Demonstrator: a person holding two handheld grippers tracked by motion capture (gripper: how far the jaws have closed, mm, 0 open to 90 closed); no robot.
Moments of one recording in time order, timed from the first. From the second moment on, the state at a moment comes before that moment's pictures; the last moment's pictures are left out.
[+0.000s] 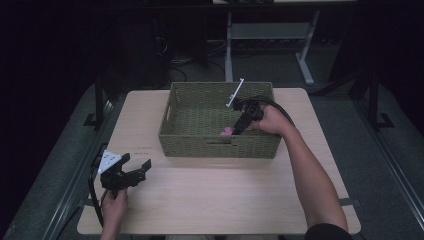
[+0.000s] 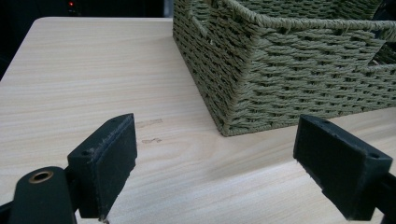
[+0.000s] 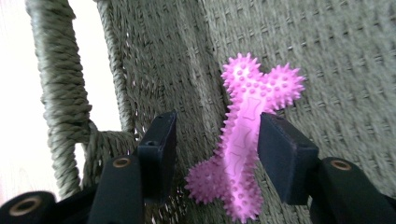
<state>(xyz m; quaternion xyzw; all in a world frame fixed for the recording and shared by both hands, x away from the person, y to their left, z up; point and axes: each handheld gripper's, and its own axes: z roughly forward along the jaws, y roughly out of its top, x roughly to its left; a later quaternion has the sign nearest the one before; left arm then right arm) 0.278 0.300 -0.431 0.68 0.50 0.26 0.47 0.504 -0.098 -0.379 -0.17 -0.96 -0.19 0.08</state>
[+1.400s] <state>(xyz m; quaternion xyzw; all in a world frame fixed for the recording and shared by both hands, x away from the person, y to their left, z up) 0.277 0.298 -0.431 0.68 0.50 0.26 0.46 0.475 -0.123 -0.326 -0.19 -0.95 -0.23 0.03</state>
